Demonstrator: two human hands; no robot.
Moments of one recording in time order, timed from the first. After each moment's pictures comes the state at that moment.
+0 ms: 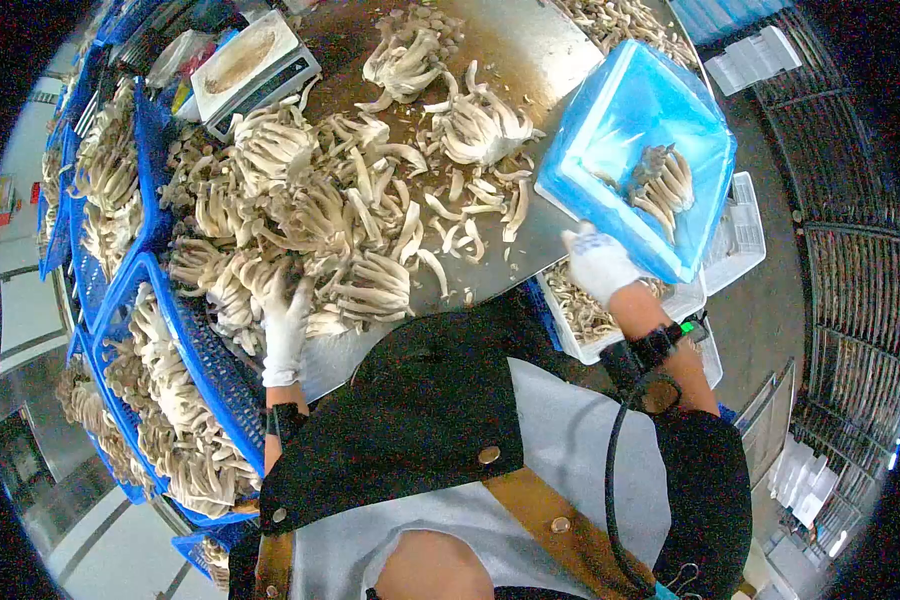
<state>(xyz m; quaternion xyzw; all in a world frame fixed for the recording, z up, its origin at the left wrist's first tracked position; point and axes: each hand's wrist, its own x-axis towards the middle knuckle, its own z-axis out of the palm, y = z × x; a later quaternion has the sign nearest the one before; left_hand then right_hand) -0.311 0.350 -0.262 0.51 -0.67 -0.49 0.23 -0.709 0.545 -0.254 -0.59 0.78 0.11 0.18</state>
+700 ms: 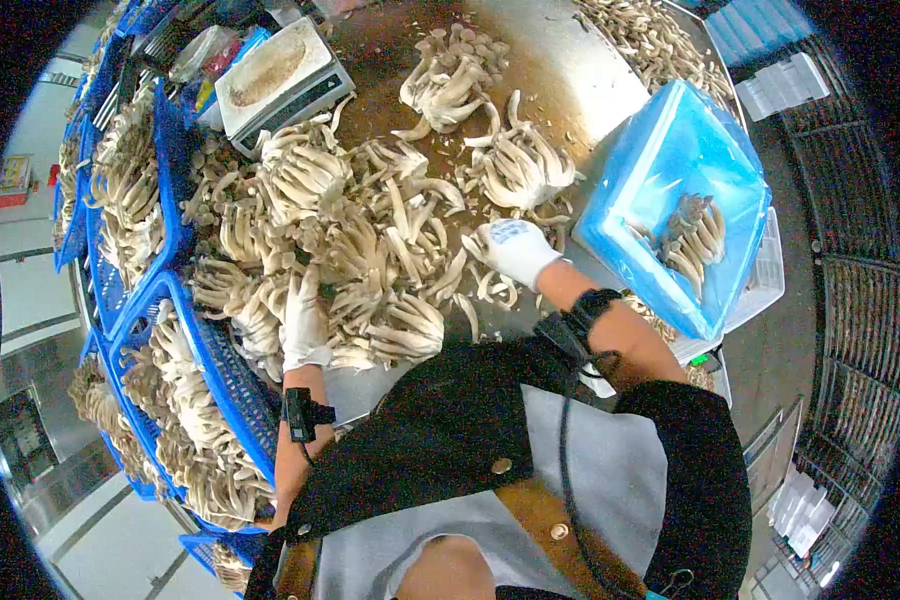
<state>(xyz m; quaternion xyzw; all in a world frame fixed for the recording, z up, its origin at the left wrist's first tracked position) -0.323 0.283 -0.313 0.55 -0.53 -0.57 0.29 -0.664 0.390 -0.341 -0.70 0.69 -0.04 0.18</state>
